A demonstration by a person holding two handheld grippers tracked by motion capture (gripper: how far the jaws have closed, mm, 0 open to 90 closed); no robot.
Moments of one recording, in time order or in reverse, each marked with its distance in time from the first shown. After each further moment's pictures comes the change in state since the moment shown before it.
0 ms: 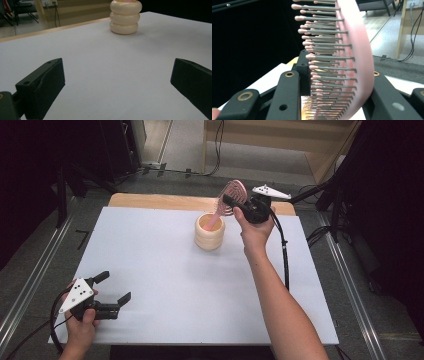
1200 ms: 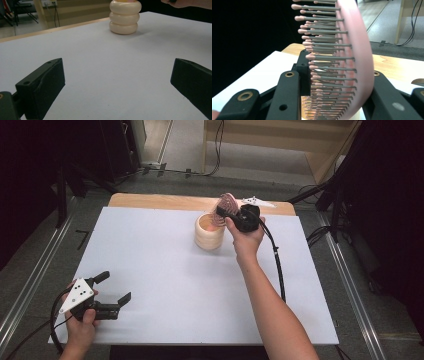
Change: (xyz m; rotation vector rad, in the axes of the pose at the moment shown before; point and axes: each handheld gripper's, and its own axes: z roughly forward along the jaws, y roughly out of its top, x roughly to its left) left arm -0.001 0.000 0.000 0.001 -0.003 0.000; right arm -0.003 -0.039 0.025 0.077 -0.037 0.042
